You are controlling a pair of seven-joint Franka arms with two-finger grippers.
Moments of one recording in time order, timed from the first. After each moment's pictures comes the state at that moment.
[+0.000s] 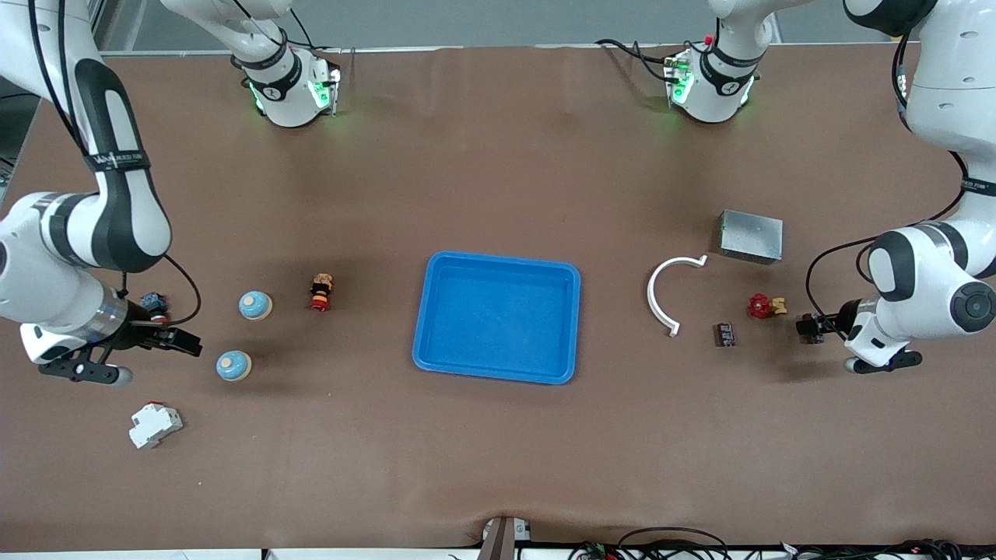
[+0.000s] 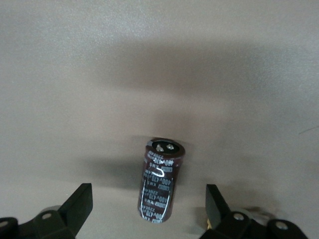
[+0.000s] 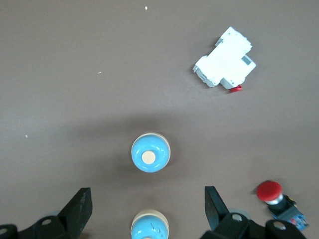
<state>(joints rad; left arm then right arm) 0.26 0.64 -0.06 -1.77 0.07 2.23 0.01 -0.07 0.43 -0.02 -1.75 0.04 2.26 0.05</state>
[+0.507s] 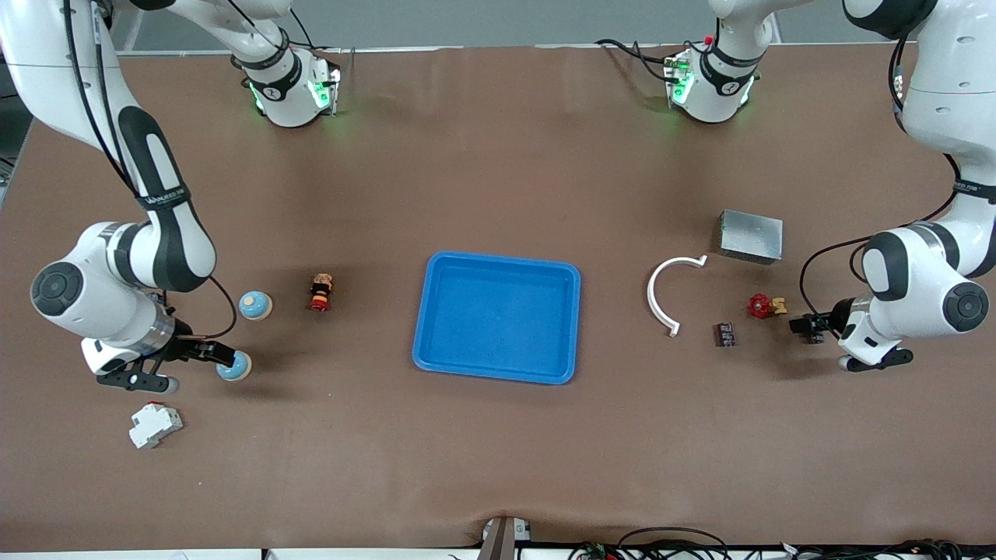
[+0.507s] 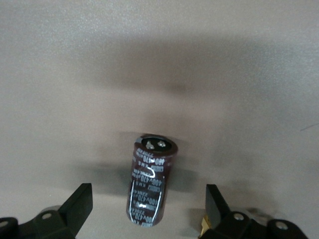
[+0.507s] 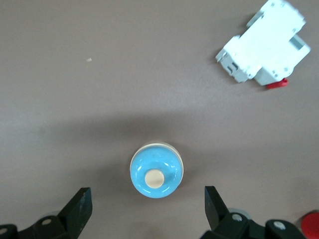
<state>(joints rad) 0.26 0.65 -0.06 -1.79 0.05 2.25 0.01 -0.05 0.54 -0.02 -1.81 0.04 2.43 0.05</state>
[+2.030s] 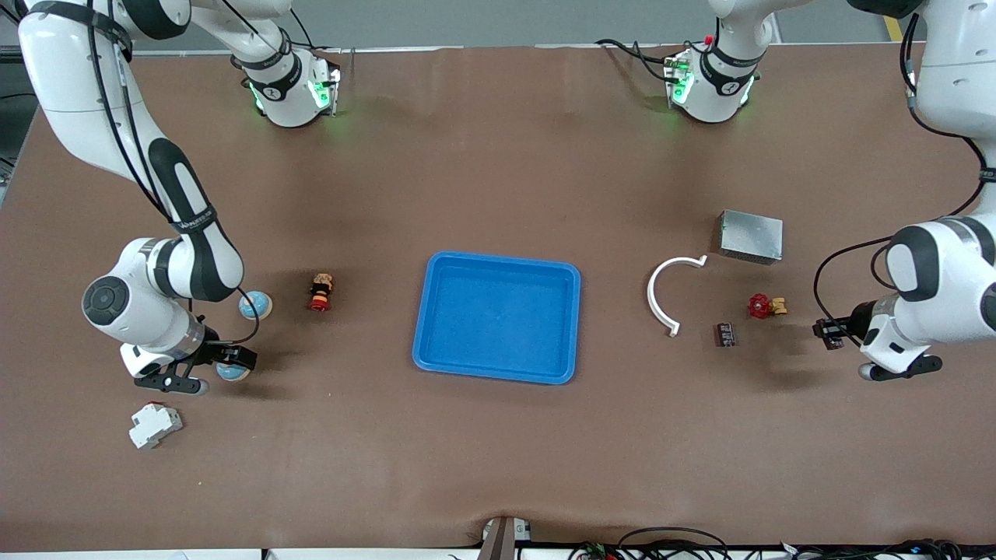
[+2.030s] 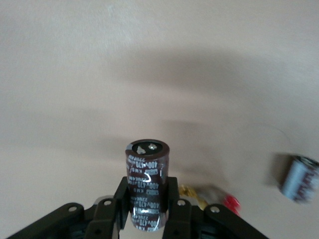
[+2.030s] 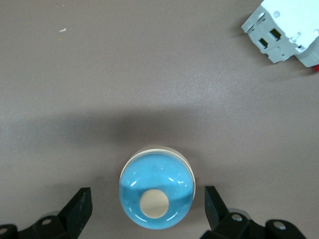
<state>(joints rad) 0.25 0.56 -0.10 -1.66 0.05 2.02 -0.05 -0.04 0.65 -0.02 -1.82 0.04 2.55 0.05</state>
